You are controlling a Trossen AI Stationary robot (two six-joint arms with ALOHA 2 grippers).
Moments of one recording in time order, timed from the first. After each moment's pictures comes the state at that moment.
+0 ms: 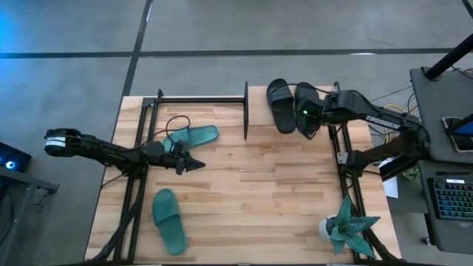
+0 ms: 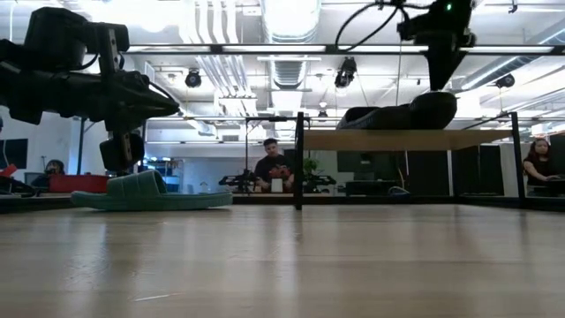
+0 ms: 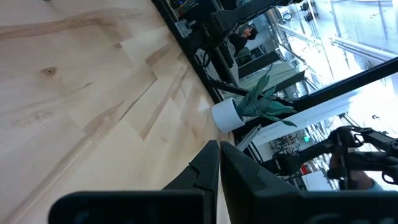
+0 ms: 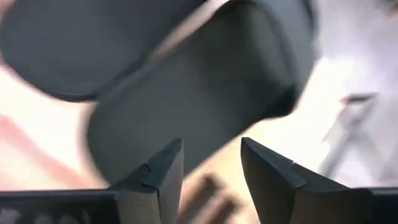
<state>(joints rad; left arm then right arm) 0.05 0.98 0.04 0.86 0.13 -1.04 -0.33 1.26 1.33 -1.42 0.44 0.35</state>
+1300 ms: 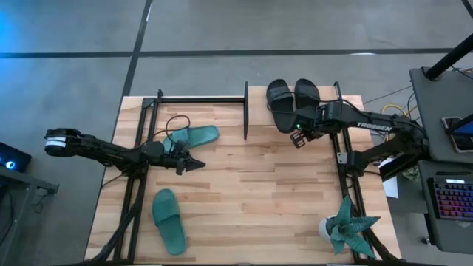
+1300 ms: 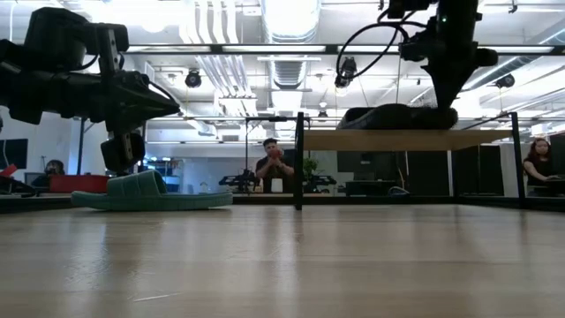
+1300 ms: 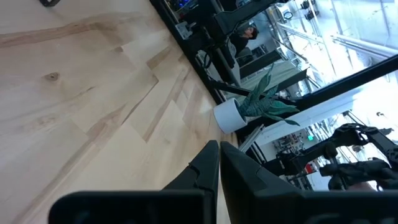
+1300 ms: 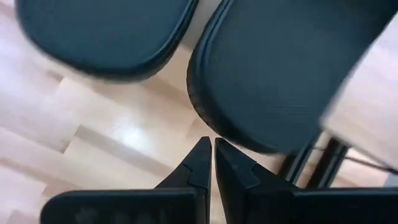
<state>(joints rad) 0.05 0.98 0.04 0.86 0.12 -1.01 -0.24 1.29 1.21 -1.36 0.28 0.78</state>
